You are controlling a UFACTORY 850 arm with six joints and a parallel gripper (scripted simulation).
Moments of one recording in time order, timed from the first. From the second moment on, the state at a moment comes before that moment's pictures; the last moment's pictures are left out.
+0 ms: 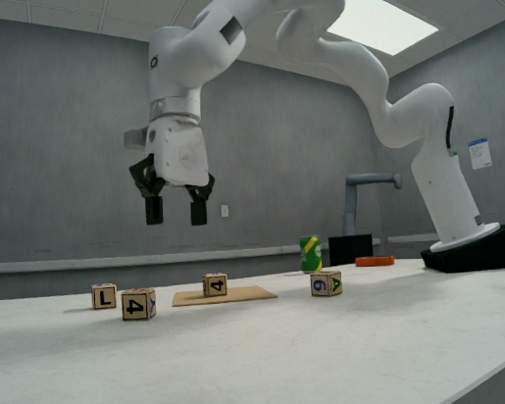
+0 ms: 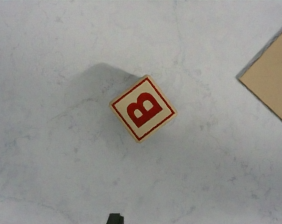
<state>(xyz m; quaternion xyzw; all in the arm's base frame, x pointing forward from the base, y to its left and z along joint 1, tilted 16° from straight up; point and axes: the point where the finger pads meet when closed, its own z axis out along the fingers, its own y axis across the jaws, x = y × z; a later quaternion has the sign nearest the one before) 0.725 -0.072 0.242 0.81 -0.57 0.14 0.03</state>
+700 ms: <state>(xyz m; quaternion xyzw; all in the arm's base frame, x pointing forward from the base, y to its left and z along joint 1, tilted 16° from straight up) 0.725 -0.072 0.242 0.81 -0.57 0.14 0.03</state>
